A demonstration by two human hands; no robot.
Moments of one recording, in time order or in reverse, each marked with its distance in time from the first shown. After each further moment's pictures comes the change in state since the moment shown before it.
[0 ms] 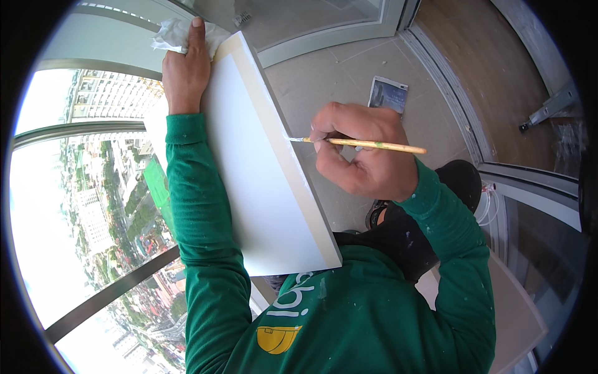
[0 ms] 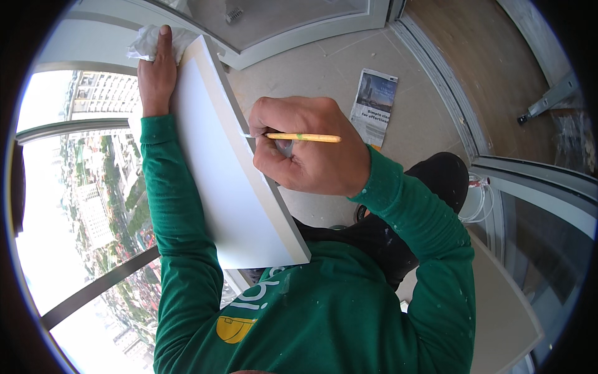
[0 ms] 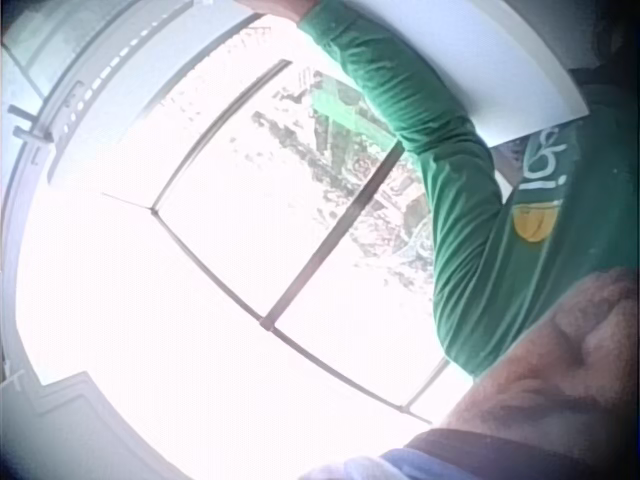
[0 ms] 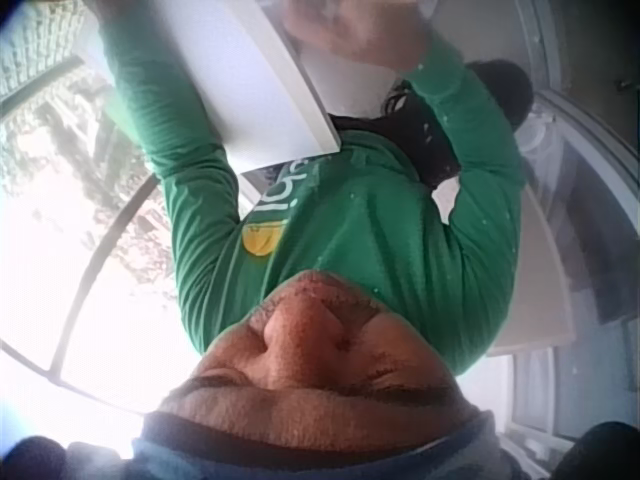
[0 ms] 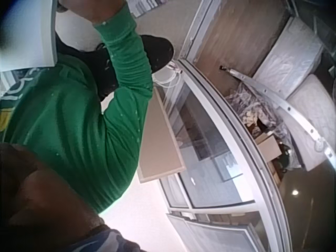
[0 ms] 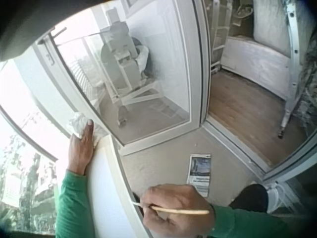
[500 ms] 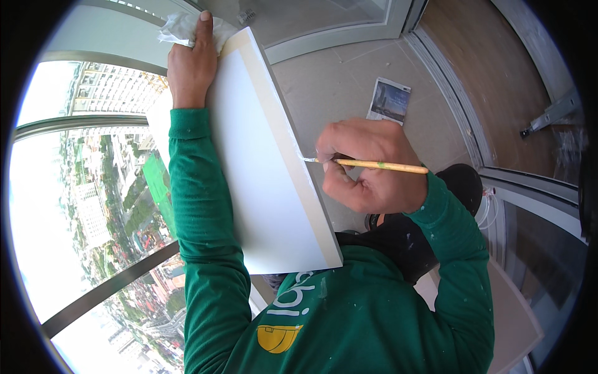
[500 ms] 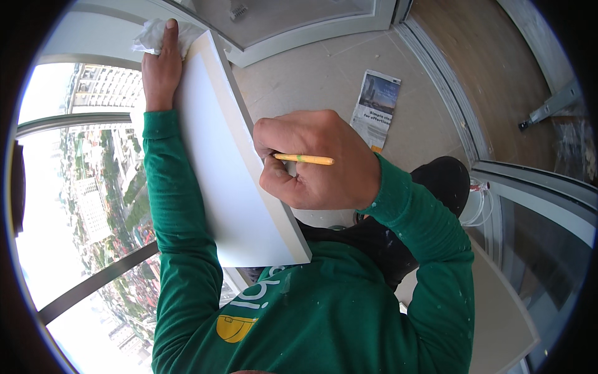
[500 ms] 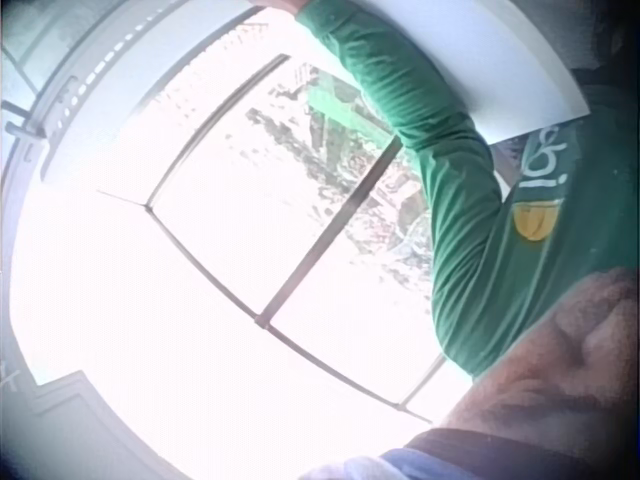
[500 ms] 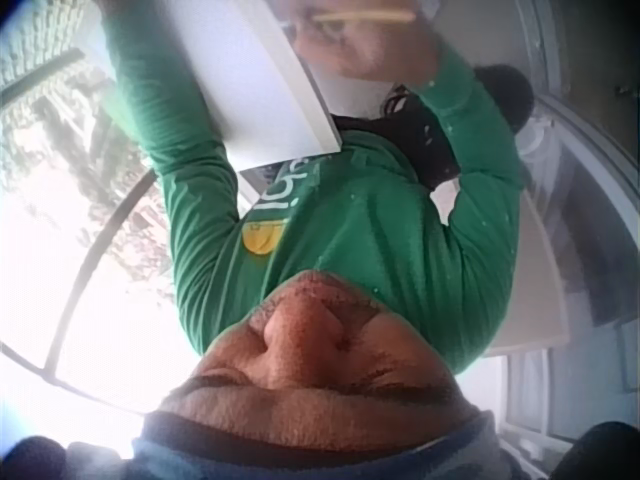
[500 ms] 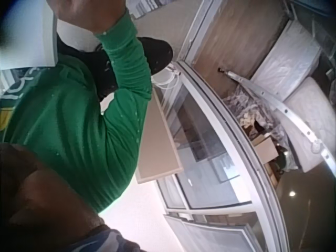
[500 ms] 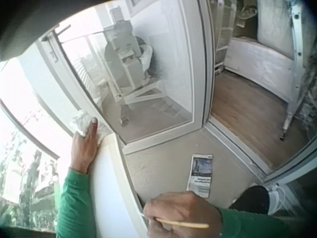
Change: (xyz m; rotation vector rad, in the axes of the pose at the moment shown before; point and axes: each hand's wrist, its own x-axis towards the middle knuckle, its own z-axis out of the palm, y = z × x) left_hand 0.000 -0.001 0.002 -0.044 -0.002 -0.015; right_hand -0.003 -0.013 -0.002 -0.015 -0.098 -0.017
